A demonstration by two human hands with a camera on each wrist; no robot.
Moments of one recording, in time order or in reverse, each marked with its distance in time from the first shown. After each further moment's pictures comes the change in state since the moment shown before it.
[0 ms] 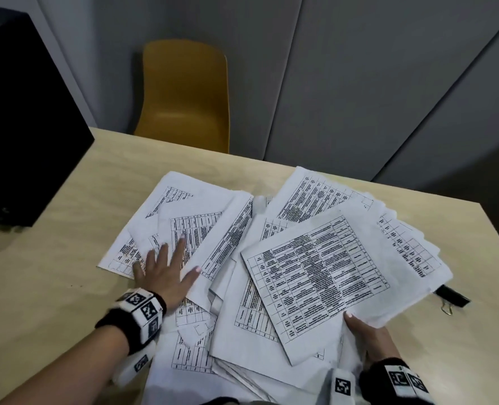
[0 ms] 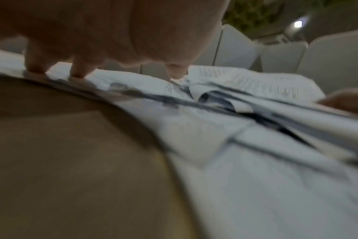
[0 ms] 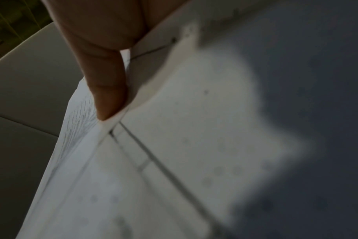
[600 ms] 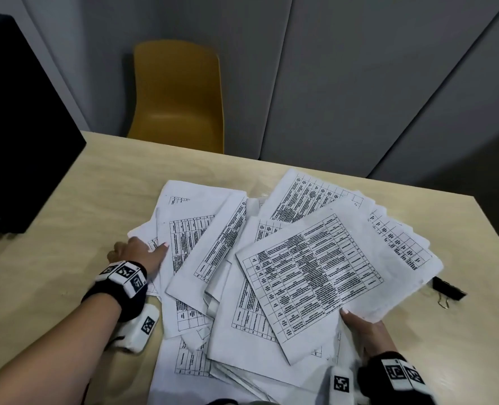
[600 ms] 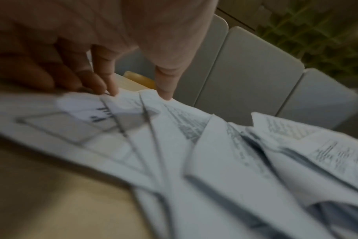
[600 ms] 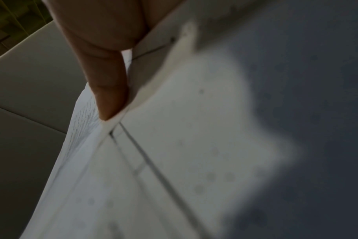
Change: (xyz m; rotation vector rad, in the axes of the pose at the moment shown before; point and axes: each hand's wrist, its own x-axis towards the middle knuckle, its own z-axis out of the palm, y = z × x) left_hand 0.050 -0.024 -0.037 -0.299 0.130 -0.377; right_hand -0.008 -0.009 0.003 0.076 -0.028 -0.066
